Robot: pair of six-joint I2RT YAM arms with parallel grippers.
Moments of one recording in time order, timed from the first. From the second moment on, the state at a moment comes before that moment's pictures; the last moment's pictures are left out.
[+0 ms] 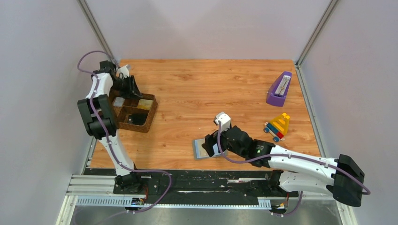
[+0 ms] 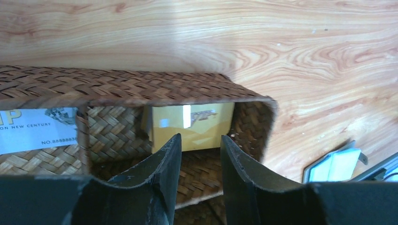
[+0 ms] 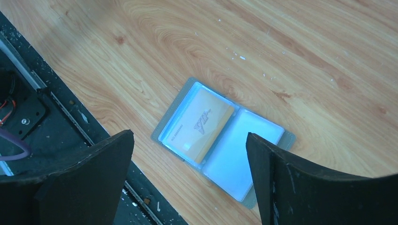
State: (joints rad) left arm 0.29 2.05 1.69 -0.88 0.58 0.12; right arm 1.10 1.03 0.59 -0.03 0.21 0.32
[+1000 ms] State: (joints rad) left arm -0.25 1.21 0.99 -0.65 0.65 -0.13; right arm 1.07 1.54 0.83 -0.23 0.22 0.78
